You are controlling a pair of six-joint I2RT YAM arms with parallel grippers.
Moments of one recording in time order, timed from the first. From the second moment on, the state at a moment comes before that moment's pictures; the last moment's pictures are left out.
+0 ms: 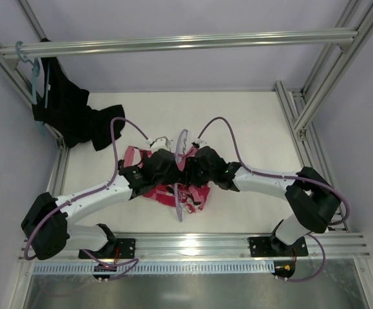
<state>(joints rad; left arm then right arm) -0.86 1.28 0.81 -0.29 -0.27 -0.87 0.86 1.59 0.87 0.00 -0.08 0.75</state>
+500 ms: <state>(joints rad) -0.87 1.32 0.86 -0.26 -0.21 -0.86 0.90 1.26 0.69 0.02 -0.08 0.71</state>
